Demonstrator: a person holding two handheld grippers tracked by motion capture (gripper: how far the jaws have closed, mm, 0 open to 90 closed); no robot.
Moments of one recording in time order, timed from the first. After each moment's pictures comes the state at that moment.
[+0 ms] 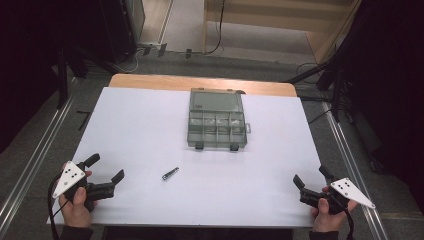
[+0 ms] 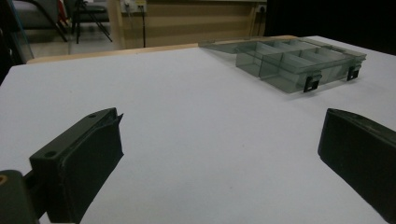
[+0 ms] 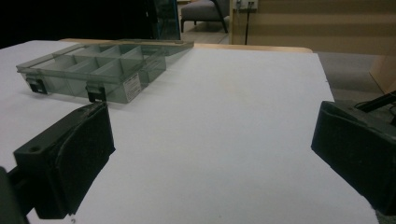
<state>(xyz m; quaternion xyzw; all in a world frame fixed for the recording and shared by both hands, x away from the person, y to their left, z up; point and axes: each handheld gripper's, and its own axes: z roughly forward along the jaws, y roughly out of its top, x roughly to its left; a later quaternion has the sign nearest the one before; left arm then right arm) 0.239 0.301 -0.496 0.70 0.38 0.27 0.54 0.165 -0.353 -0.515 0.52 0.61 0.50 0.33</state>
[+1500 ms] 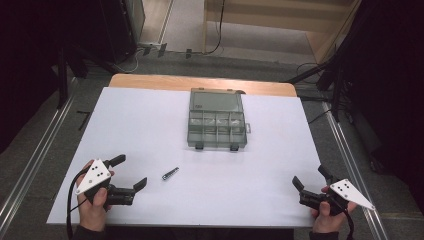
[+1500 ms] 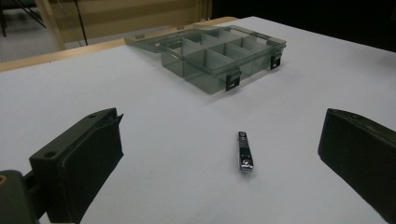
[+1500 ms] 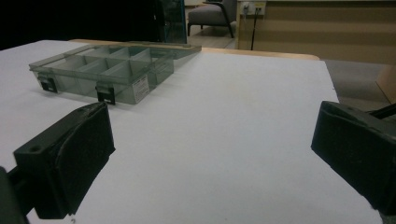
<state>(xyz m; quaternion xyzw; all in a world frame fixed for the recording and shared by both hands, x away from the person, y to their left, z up) 0.231 0.240 -0.464 0.77 0.31 0.20 0.53 0.162 -0.351 -0.514 0.50 0.61 0.51 0.34</state>
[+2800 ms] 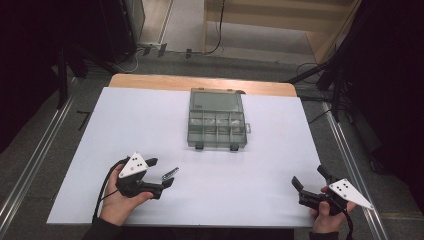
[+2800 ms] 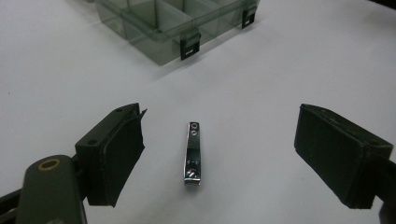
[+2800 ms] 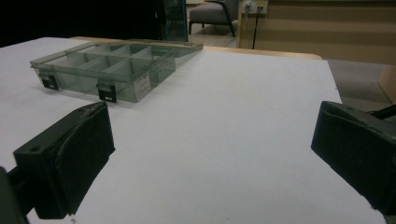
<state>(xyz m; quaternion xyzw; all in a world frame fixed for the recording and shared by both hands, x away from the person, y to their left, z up) 0.250 0.174 -0.468 0.83 0.32 0.12 0.44 0.163 -0.350 -0.514 0.50 0.62 0.51 0.34</state>
